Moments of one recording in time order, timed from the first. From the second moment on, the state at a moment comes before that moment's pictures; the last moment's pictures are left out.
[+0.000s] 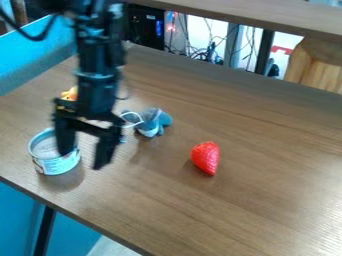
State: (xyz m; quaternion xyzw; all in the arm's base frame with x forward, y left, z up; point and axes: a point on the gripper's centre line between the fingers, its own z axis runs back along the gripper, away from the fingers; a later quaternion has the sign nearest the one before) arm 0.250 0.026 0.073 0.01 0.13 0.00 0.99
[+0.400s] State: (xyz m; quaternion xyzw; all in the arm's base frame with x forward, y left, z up) arm 0.265 -0.021 0.093 0.03 0.08 -0.02 1.00
